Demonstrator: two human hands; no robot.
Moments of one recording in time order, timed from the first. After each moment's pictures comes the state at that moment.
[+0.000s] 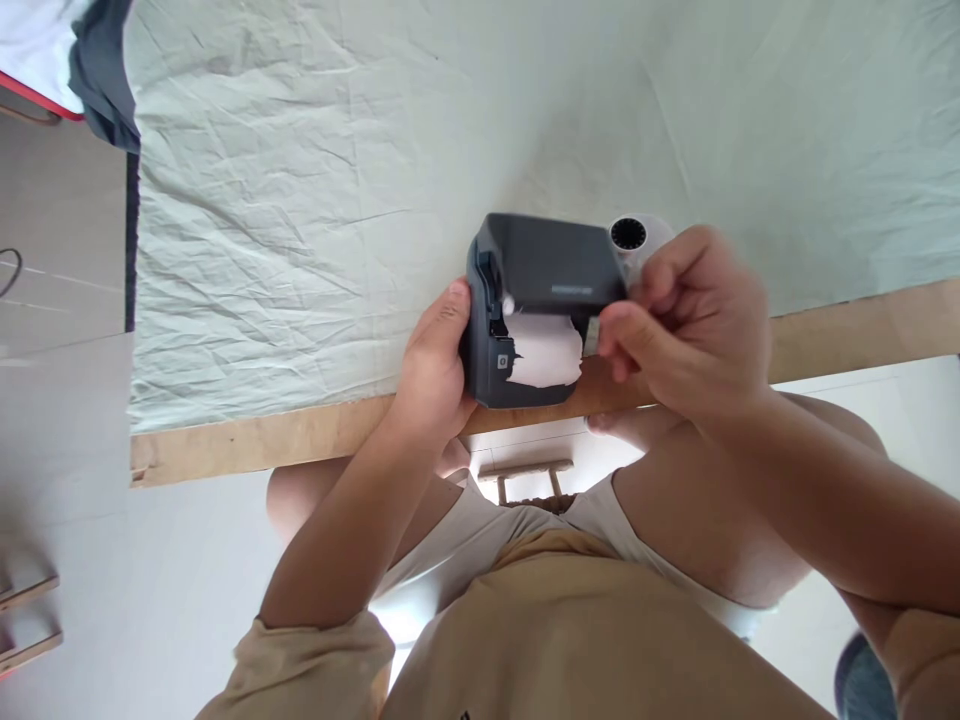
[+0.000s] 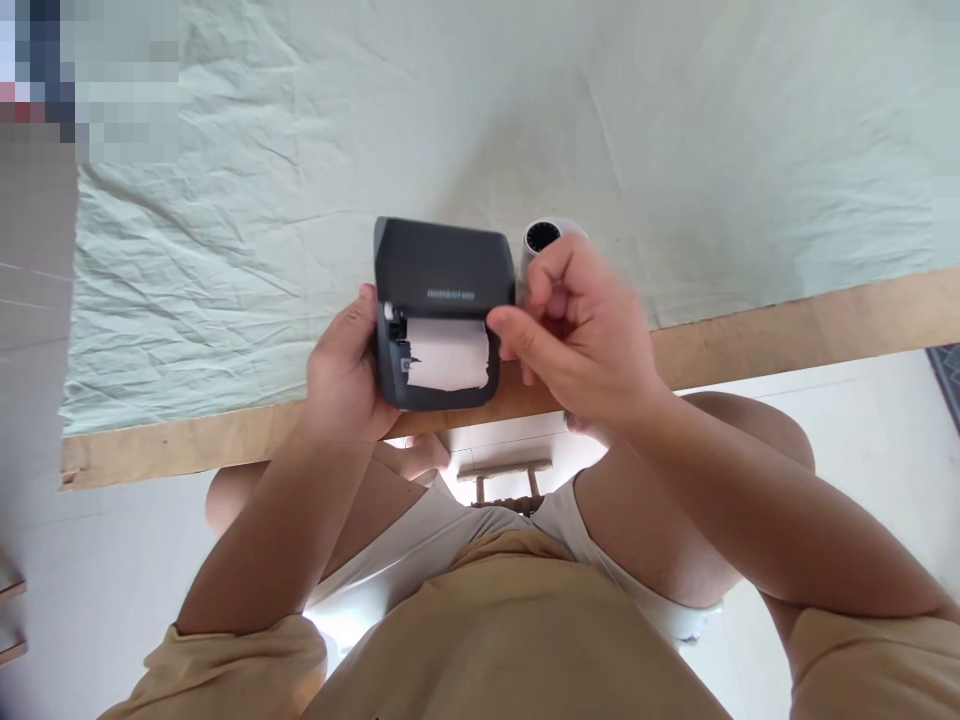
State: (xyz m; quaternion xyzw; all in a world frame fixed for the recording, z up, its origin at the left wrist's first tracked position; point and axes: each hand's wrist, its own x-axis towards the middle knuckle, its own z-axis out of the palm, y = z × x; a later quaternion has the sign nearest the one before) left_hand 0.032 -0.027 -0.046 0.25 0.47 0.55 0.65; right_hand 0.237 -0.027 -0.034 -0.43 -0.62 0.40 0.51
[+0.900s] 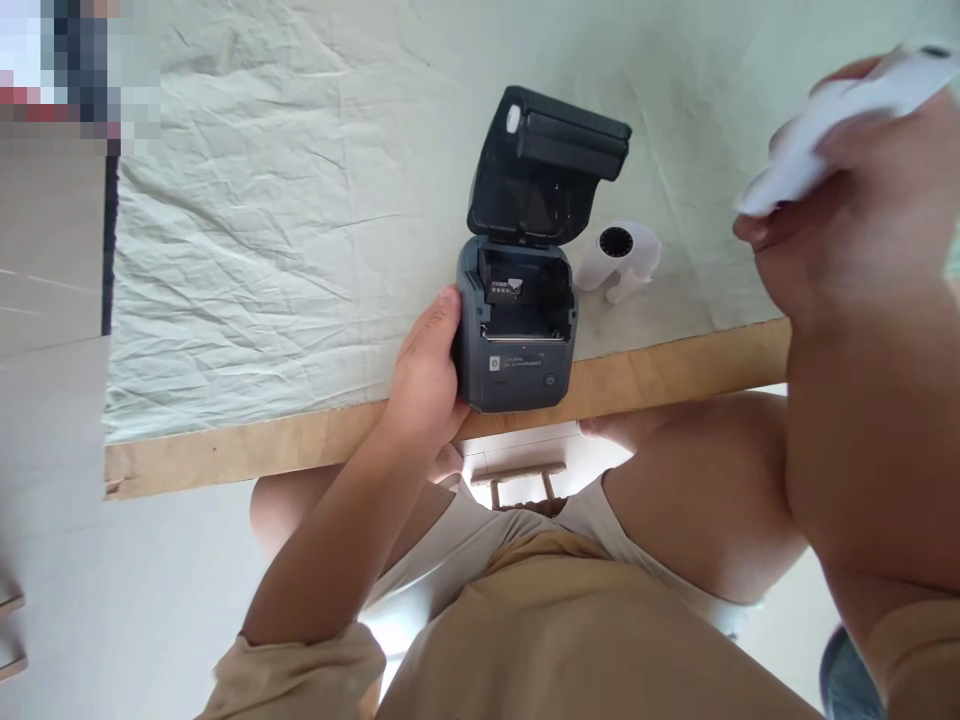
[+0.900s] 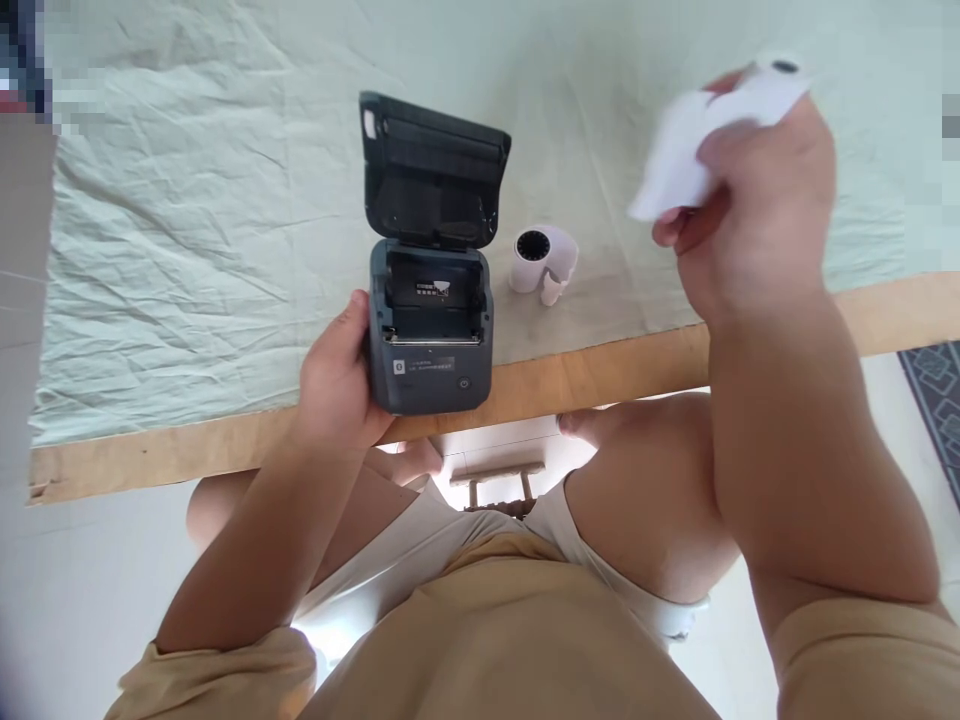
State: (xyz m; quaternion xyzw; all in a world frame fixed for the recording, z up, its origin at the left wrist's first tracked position) left_hand 0.036 -0.028 -0.047 0.20 0.49 0.55 0.65; right_hand 0.313 0.037 0.008 -0.65 -0.46 0.31 0.52
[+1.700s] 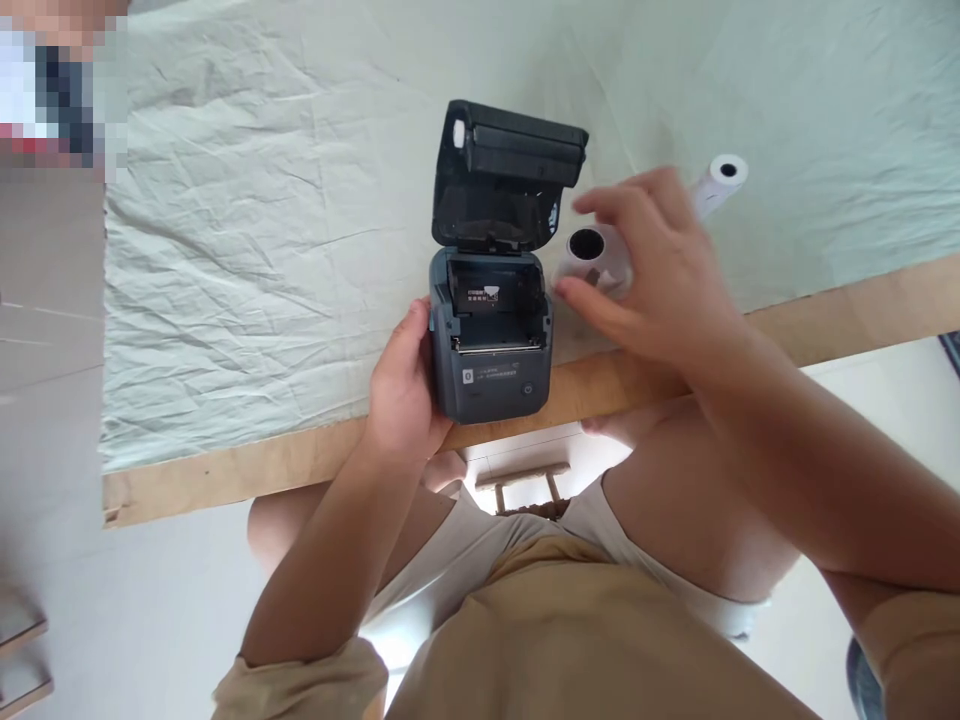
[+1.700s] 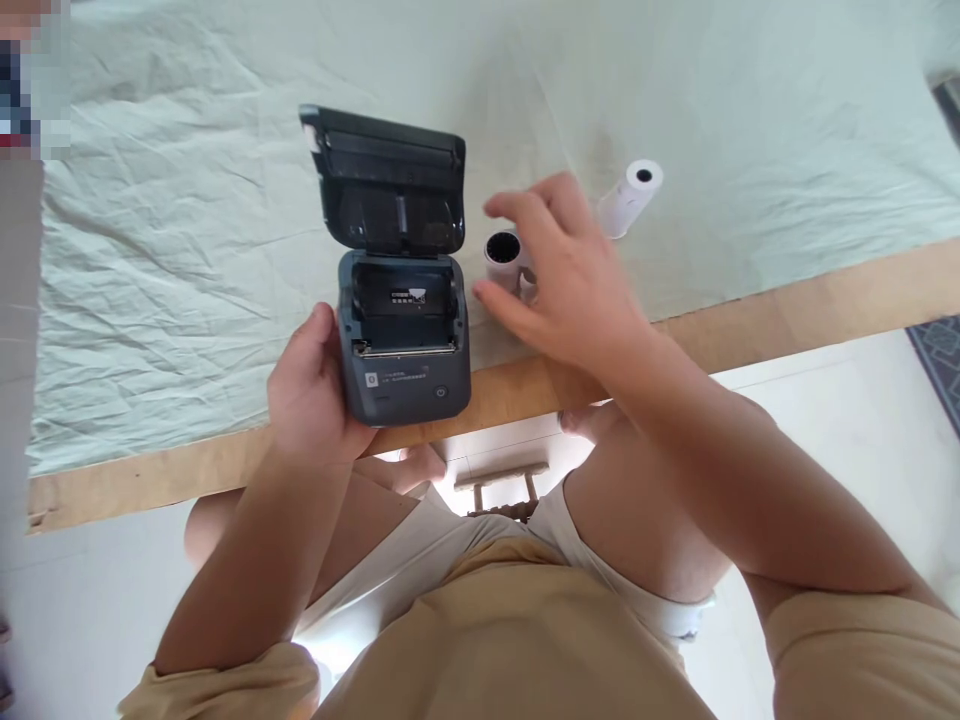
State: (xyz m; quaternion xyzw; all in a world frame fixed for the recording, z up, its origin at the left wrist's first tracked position) left_hand 0.038 -0.025 -0.035 0.25 0.48 0.56 0.63; right_hand 0.286 0.021 -0.047 -0.49 -0.79 0.08 0.35
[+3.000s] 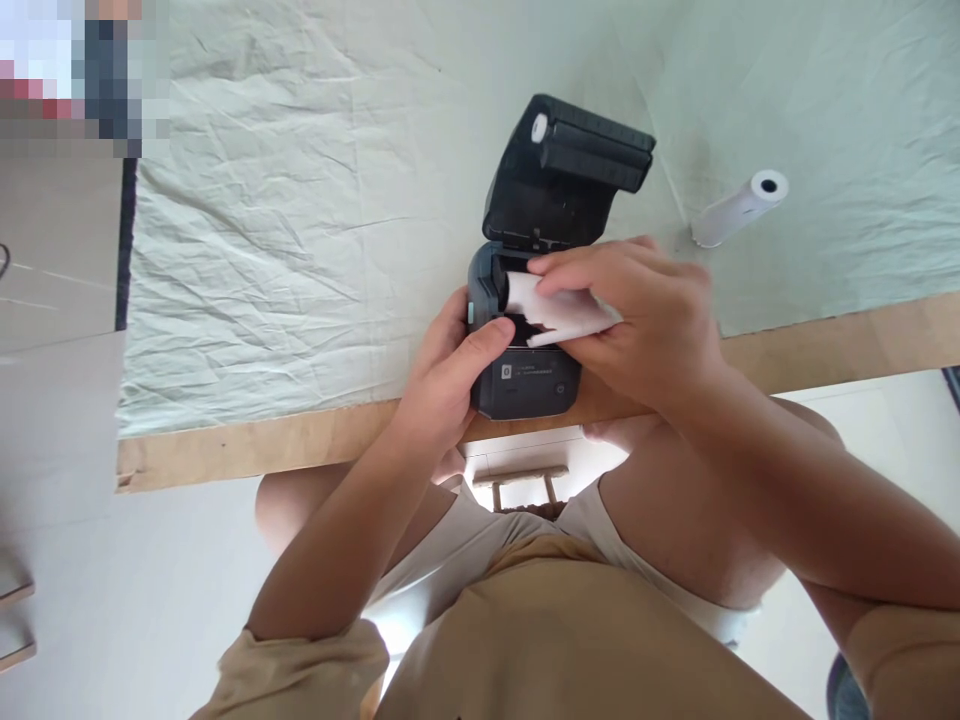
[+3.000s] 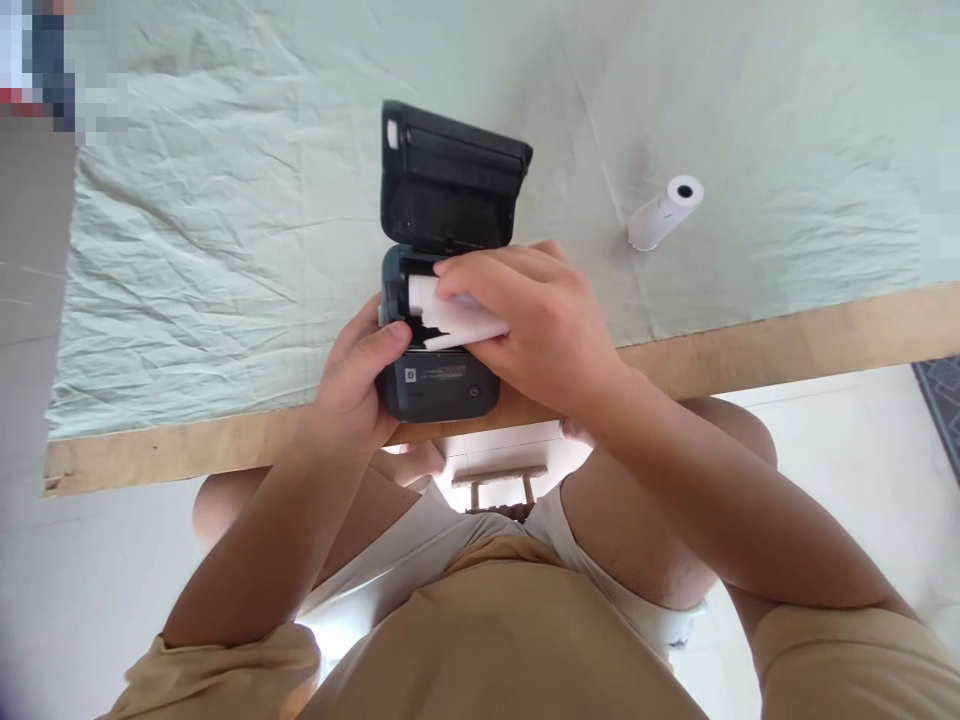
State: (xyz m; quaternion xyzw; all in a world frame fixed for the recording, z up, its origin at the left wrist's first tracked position) left_hand 0.029 -0.036 -0.034 0.32 0.42 0.50 0.68; right_hand 0.220 -0.002 -0.030 -0.39 -0.79 0.08 0.47
